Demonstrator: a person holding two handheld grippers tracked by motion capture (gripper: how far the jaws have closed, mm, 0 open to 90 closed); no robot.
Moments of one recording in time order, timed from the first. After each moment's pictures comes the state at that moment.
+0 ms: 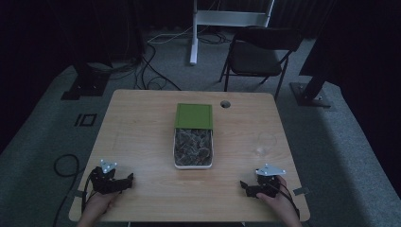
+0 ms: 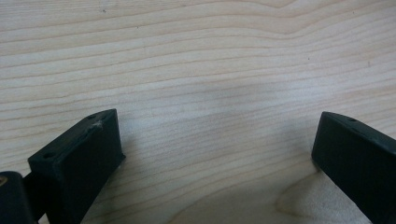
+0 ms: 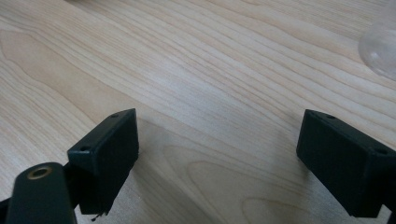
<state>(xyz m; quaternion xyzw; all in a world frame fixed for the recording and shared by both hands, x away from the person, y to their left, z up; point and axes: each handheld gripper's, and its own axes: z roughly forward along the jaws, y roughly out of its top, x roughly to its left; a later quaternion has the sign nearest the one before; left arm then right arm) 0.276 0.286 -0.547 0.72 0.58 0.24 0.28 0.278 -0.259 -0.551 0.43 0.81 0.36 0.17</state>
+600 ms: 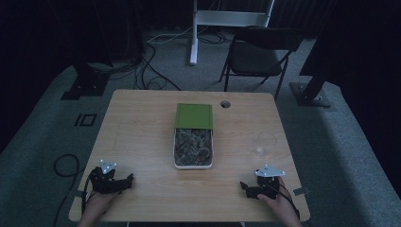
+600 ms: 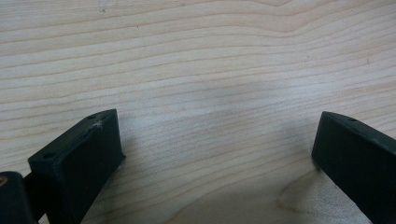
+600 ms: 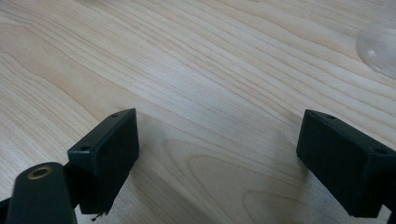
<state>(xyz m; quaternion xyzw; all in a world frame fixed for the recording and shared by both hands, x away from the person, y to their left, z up) 0.275 0.287 -0.547 0.72 0.58 0.24 0.28 0.274 -0.257 -0.551 0.43 0.81 0.35 0.18</state>
